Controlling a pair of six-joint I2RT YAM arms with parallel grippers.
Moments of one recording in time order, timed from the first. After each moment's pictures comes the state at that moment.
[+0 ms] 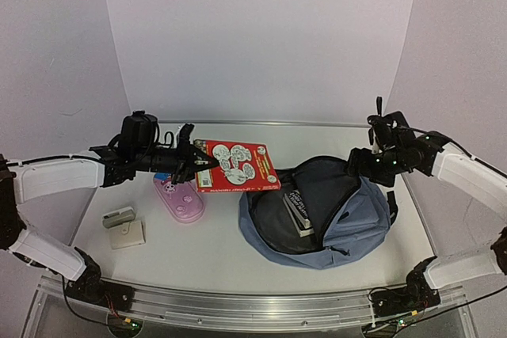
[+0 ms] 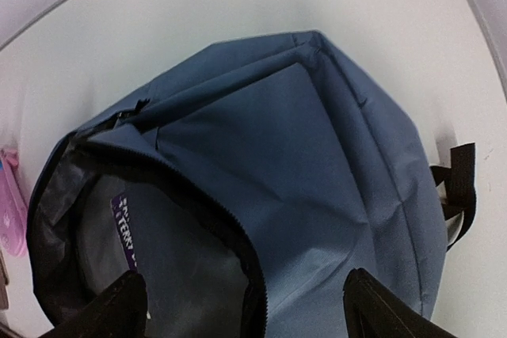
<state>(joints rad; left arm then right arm) -0.61 1.34 0.85 0.09 0.68 -1.04 0.49 1.22 1.03 -0.73 0.14 0.61</state>
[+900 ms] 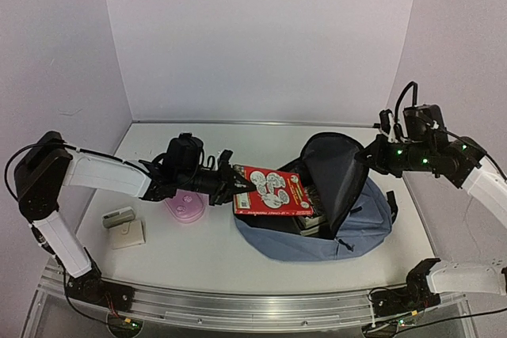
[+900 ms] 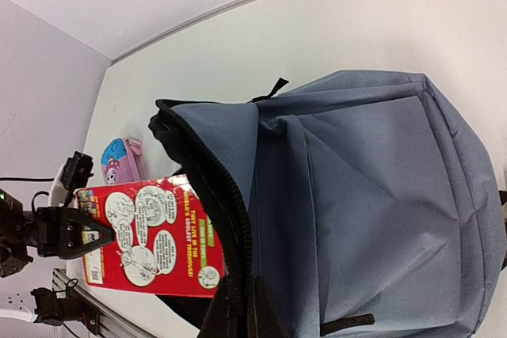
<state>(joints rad) -0.81 1.64 0.89 0.35 0.61 -1.22 0.49 0.99 1.04 -0.68 -0.08 0.63</state>
